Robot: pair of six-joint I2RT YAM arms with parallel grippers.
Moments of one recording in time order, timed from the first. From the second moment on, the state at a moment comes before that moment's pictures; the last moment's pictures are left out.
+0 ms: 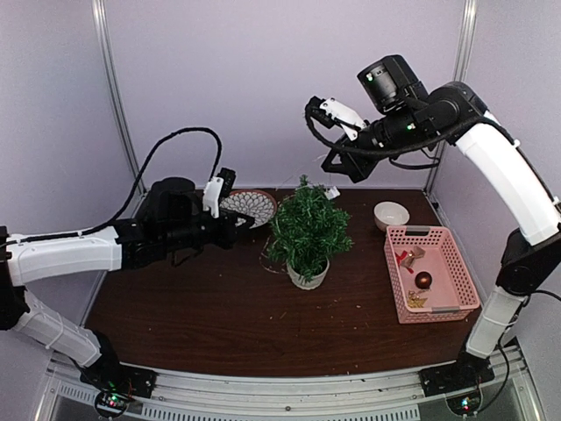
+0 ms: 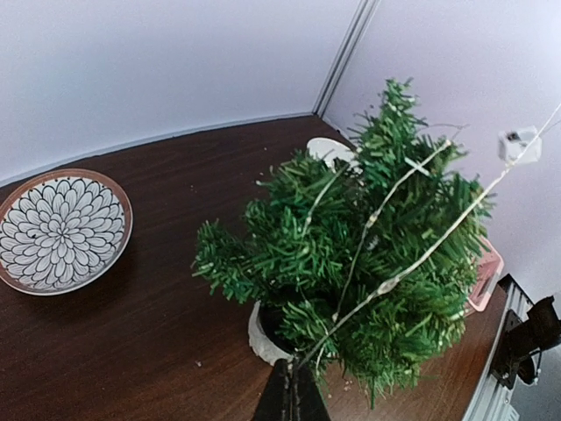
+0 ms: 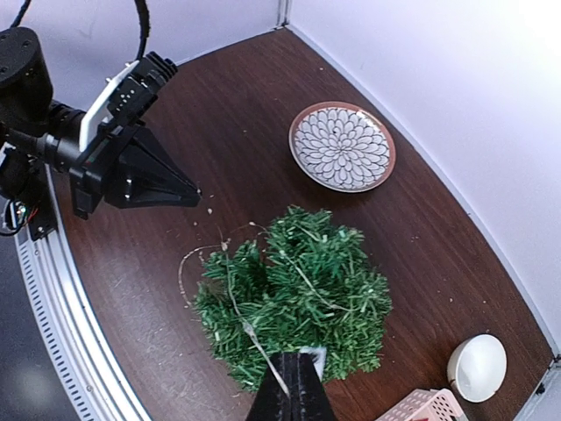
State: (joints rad) left arm -0.83 1.30 0.89 0.10 0.05 -0.35; right arm 0.85 1.73 2.27 -1.26 -0.05 -0.15
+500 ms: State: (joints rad) left arm -0.73 1.52 1.17 -0.03 0.07 -0.40; right arm 0.69 1.79 2.29 -1.23 0.06 -0.10
